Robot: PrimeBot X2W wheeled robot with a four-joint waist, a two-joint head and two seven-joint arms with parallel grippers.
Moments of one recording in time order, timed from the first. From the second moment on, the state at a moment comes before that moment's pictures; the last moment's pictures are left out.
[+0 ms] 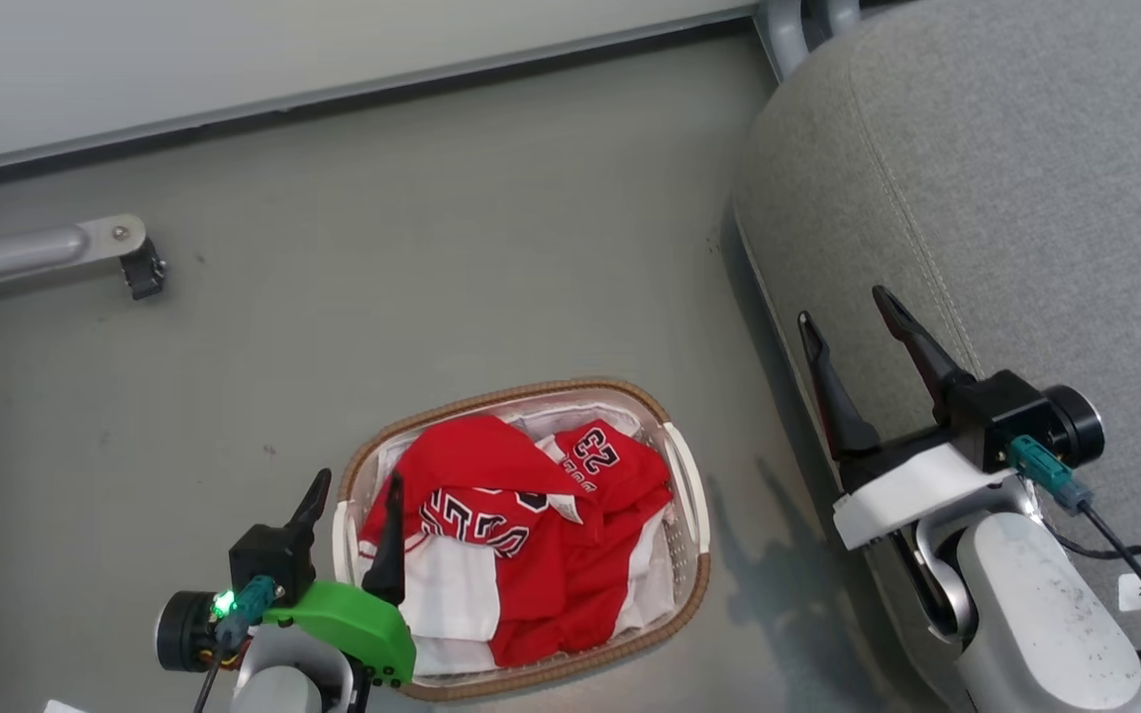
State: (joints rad) left arm -0.19 0.05 -0.18 0.53 -0.20 -0.11 -0.26; right arm -0.32 -0.12 0.20 0.23 0.16 0.13 -0.26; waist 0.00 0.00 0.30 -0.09
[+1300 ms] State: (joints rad) left arm -0.57 0.11 -0.12 1.06 -0.10 -0.04 -0.26; right arm -0.59 -0.05 0.22 -0.17 0.23 0.13 -0.26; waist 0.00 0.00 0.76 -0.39
